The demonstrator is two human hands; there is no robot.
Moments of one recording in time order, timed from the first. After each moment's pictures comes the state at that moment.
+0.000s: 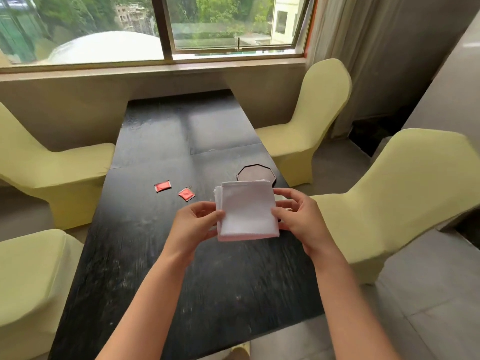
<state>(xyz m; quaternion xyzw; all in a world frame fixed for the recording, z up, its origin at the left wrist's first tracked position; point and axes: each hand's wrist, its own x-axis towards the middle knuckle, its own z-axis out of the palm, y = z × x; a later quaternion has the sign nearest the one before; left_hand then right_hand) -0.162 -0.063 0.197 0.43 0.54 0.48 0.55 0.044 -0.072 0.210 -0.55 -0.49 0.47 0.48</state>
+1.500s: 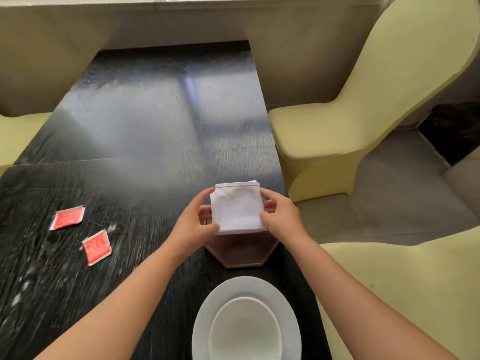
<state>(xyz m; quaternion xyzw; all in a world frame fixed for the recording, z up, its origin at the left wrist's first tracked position) -0.052 0.338 -0.027 0.51 0.65 0.35 0.44 0.132 0.382 -0.032 -0.61 -0.60 0.42 0.30</state>
